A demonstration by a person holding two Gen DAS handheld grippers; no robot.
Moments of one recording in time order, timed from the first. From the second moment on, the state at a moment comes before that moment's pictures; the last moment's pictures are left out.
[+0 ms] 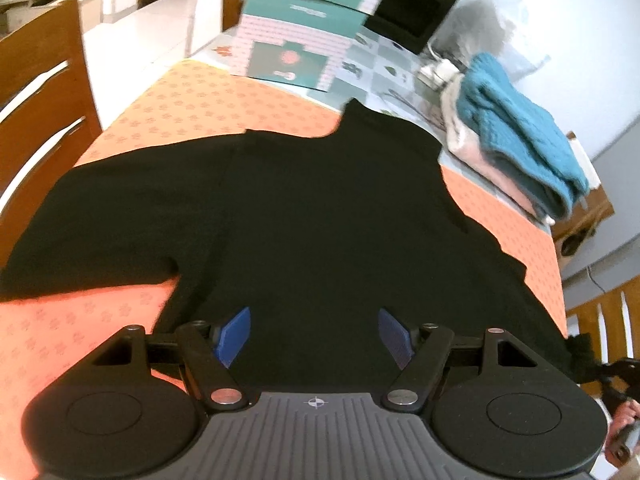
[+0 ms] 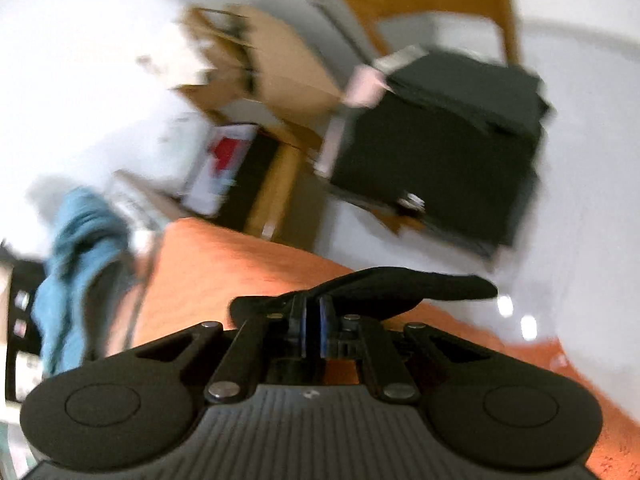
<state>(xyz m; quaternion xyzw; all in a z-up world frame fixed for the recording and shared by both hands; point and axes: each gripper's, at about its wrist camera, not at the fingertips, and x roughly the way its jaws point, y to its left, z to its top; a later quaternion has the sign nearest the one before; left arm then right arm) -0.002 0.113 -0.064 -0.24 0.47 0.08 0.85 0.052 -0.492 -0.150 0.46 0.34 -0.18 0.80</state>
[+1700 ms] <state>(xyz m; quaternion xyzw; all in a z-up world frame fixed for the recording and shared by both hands) 0.028 0.085 -0.040 -0.16 0.45 0.03 0.88 0.020 -0.236 -0.079 0.00 0.46 0.21 0.86</state>
